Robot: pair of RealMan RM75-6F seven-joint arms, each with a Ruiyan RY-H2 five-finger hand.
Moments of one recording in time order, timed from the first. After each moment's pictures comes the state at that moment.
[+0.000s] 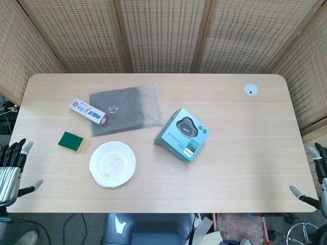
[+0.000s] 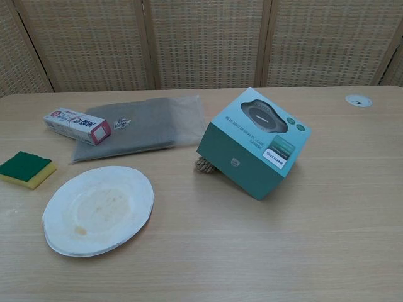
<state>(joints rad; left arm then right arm) -0.05 -1.08 -0.03 -1.84 1.52 1.53 0.29 -0.04 -0.95 0.07 -1.77 -1.60 1.68 0.05</state>
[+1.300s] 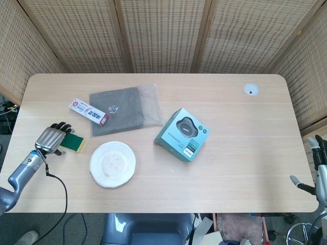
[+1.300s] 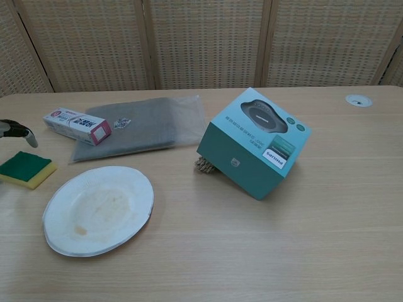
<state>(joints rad) -0.60 -1.63 0.06 -0.49 1.66 0.87 -0.40 0.03 -1.01 0.14 -1.76 -1.42 1.57 -0.09</state>
